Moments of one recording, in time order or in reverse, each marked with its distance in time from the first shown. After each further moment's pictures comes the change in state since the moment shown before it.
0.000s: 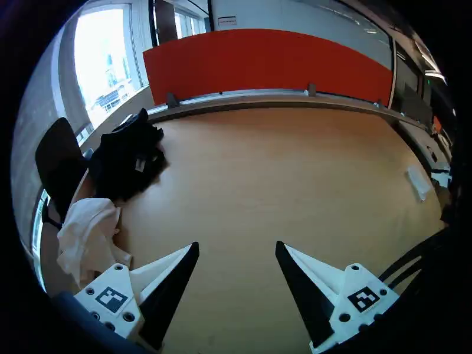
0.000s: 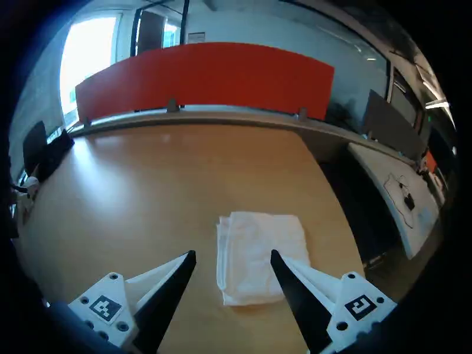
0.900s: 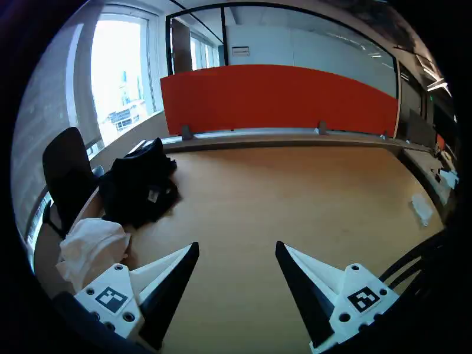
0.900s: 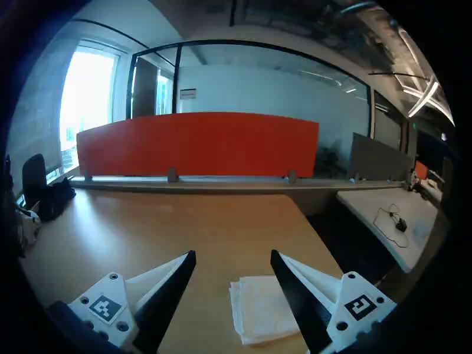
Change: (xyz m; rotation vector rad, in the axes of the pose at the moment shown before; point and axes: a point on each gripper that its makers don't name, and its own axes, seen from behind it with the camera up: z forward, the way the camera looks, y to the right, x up) left arm 0.056 -0.022 -0.005 0.043 0.215 -0.056; right arm 0.100 -0.028 -0.035 -0.040 0.323 0.039
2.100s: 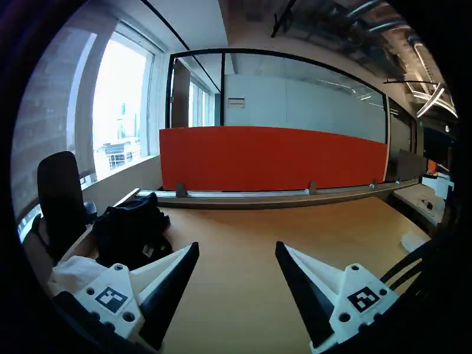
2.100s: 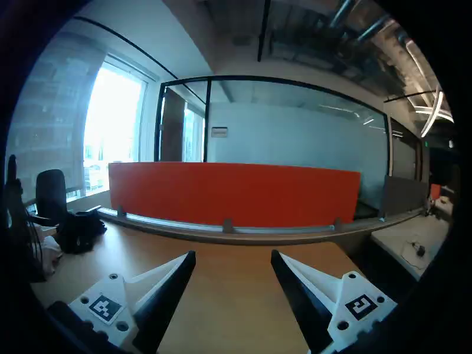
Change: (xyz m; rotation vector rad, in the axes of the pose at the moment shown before) left arm 0.094 -0.005 -0.010 -0.070 0.312 -0.050; right arm 0.104 -0.200 -0.001 0.117 0.218 -0.024
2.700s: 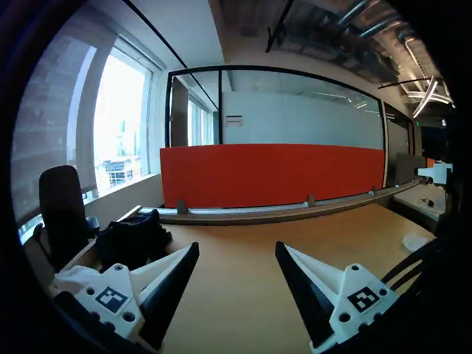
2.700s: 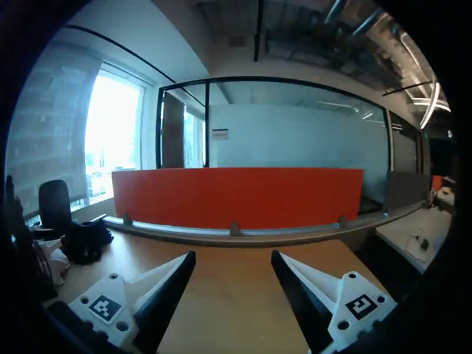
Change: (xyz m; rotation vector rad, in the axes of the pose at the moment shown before) left arm 0.014 0.001 -0.014 0.004 0.111 0.033; right arm 0.020 -0.019 -0.008 0.019 0.007 0.047
